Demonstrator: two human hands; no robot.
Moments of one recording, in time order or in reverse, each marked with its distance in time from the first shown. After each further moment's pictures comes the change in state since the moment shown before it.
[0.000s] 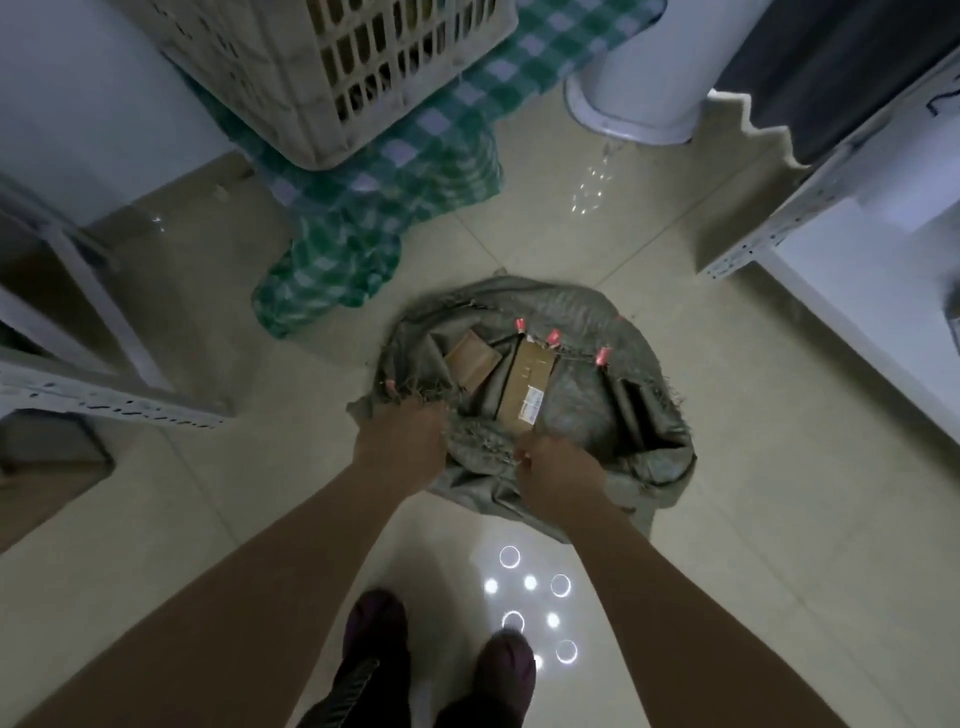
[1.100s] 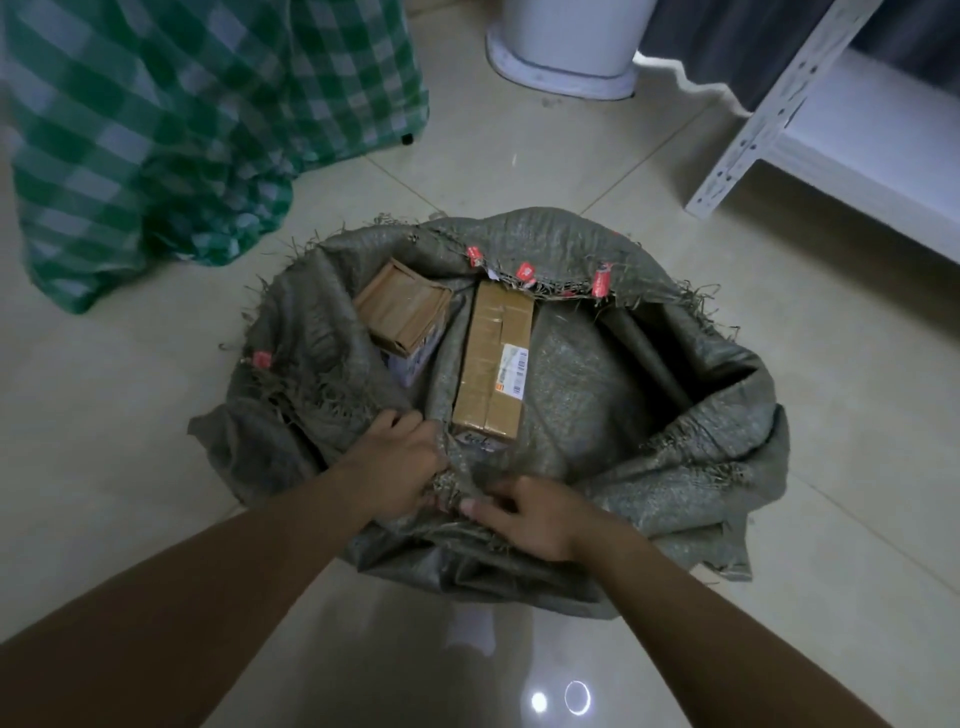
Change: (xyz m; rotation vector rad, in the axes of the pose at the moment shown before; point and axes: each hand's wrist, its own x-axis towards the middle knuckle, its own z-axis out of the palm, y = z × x) left_hand 0.196 -0.038 0.320 0.570 0.036 0.548; right_hand 0.167 0.126 0.287 0.270 -0.103 -0.152
